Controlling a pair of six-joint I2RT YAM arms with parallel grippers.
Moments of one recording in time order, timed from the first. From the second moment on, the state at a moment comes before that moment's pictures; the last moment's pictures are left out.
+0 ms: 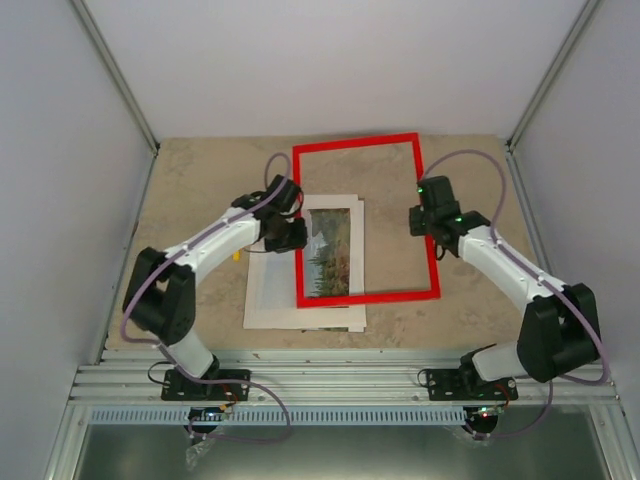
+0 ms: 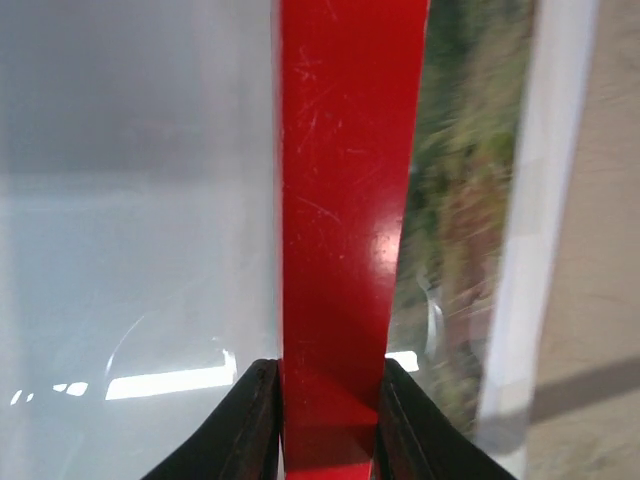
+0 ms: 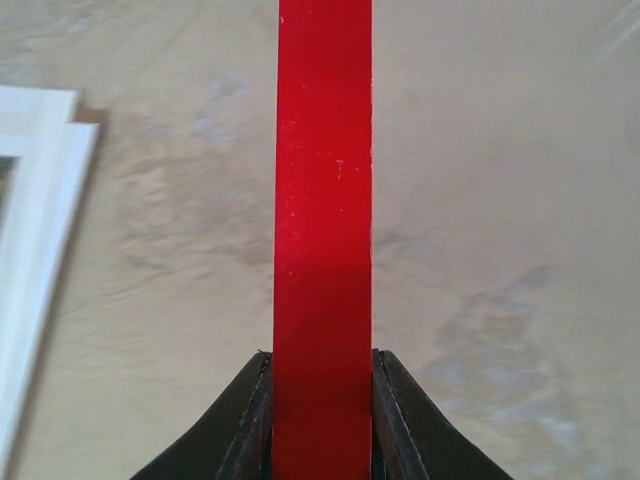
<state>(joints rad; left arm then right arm) -0.50 1.62 1.19 -0.73 0.14 -0.59 0.42 1.43 1.01 -0.45 0.30 0.22</state>
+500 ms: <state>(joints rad) -0.71 2.13 1.68 -0.57 0.20 -0.70 -0.03 1.52 0.98 -0.36 0.32 -0.05</state>
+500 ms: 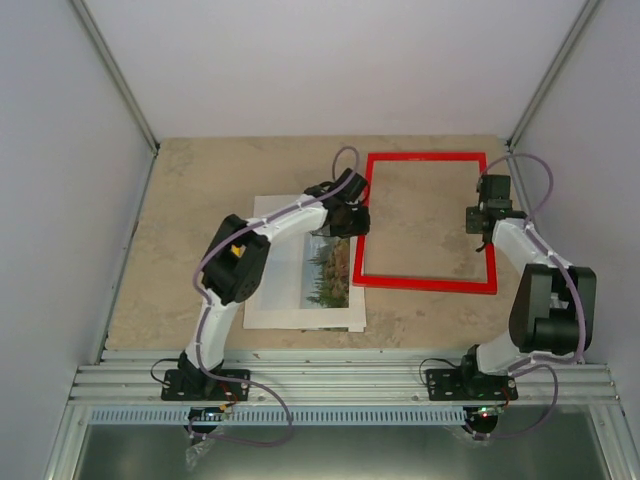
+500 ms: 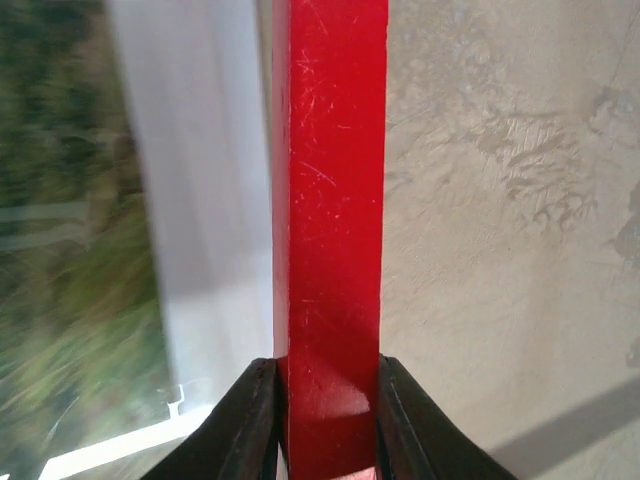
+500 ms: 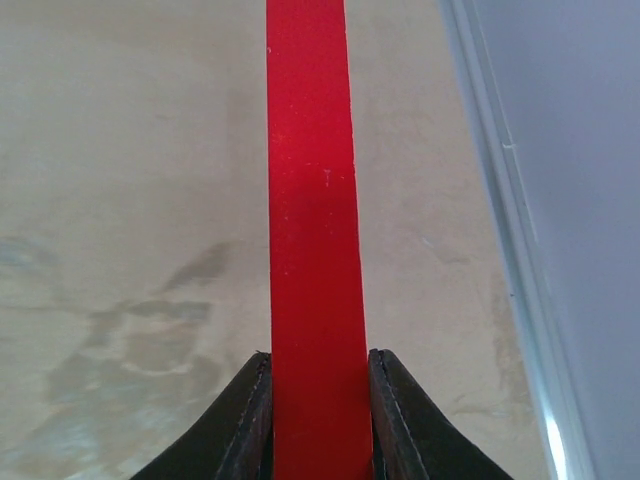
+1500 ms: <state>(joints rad) -0.82 2.32 1.77 -0.39 0.21 -0.87 -0.19 1.90 1.05 -0.06 0.27 -0.24</state>
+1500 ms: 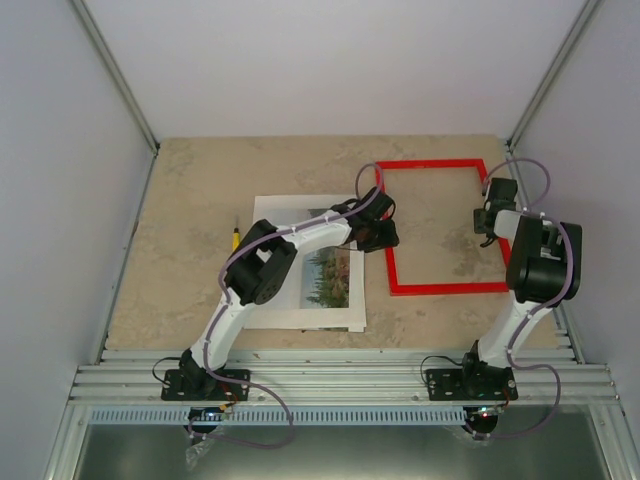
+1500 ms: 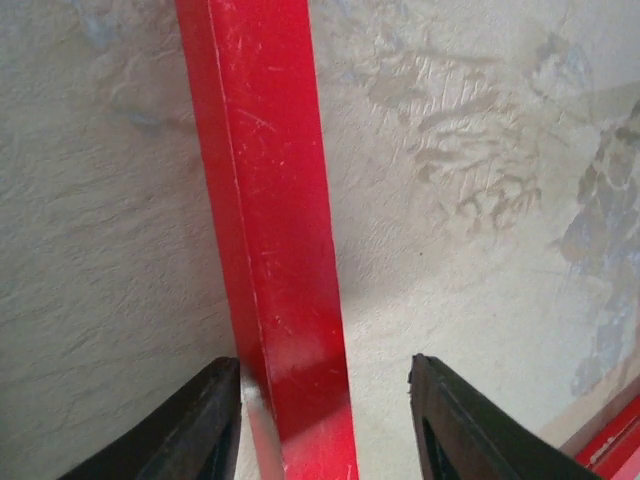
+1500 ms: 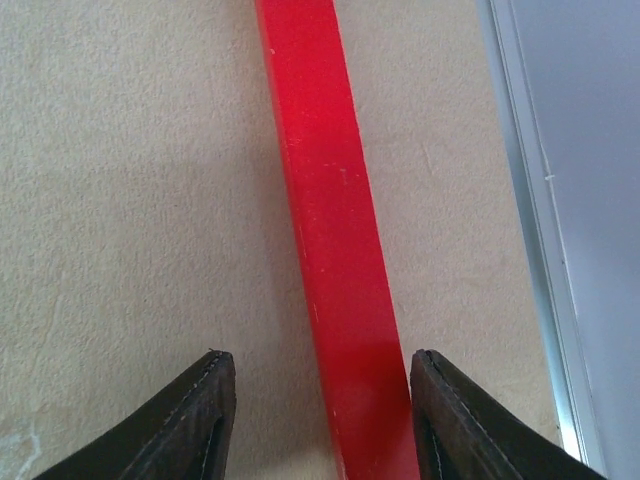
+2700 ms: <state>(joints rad) -0.47 1.37 0.96 -0.51 0.09 -0.68 0.54 1.40 0.82 -0.28 -0.35 0.44</state>
